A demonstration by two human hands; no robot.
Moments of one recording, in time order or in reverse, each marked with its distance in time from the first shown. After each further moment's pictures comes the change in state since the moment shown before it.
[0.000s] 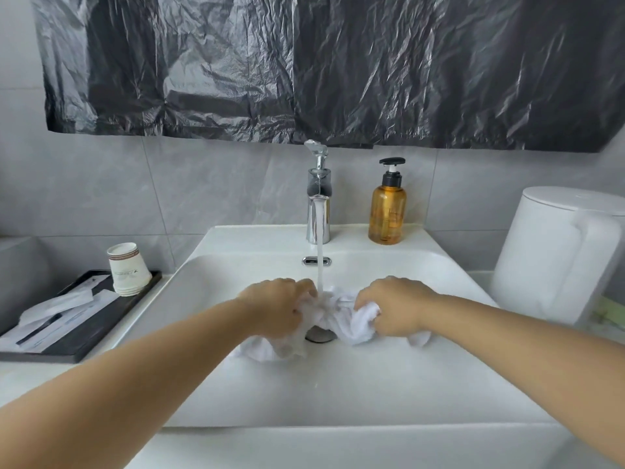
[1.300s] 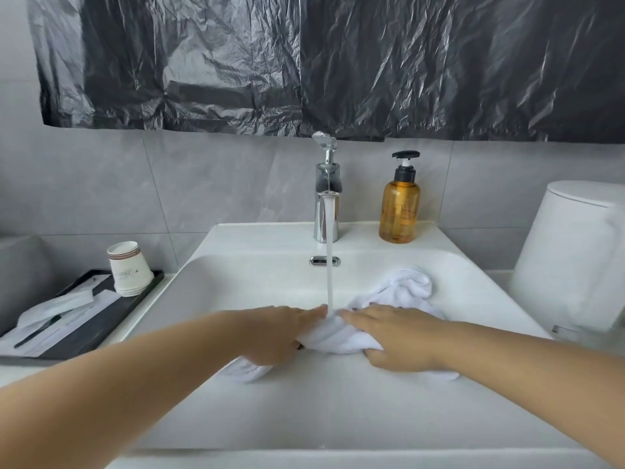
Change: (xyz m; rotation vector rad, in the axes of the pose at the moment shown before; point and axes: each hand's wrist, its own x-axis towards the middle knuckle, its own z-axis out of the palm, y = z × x) left_hand -0.004 -0.020 0.020 -0.021 -0.253 0.148; right_hand 0.005 -0.003 0.037 -0.142 -0.027 -0.223
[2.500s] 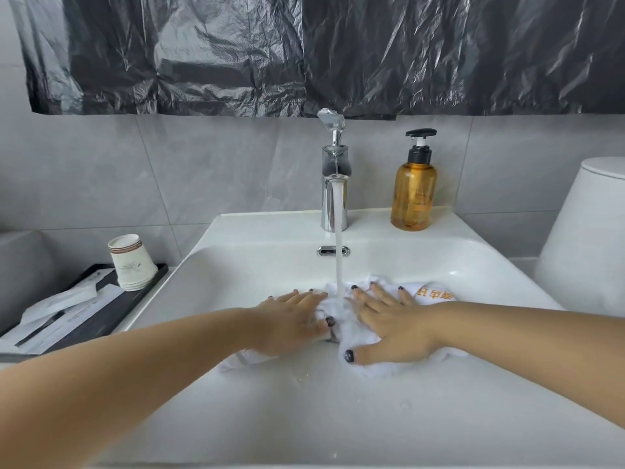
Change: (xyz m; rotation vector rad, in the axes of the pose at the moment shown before) left_hand 0.021 -0.008 0.008 -0.064 0.038 -0.053; right_hand 0.036 0.004 0.007 0.049 -0.263 0.081
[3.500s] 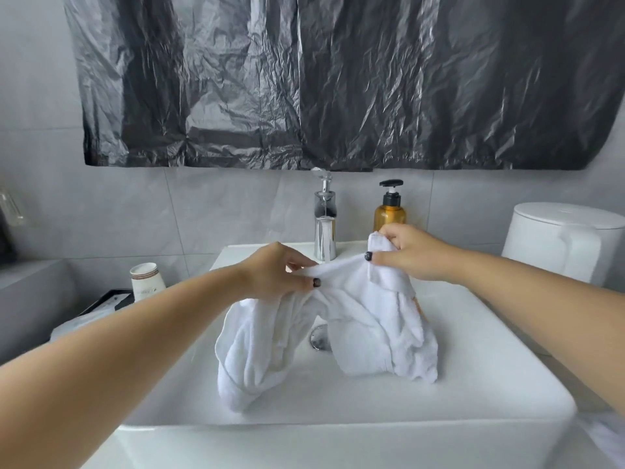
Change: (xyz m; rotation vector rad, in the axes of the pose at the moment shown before) left_hand -0.071 0.033 -0.094 -0.349 0.467 0.088; right_hand -0.089 0.022 -0.096 0.784 0.721 -0.078
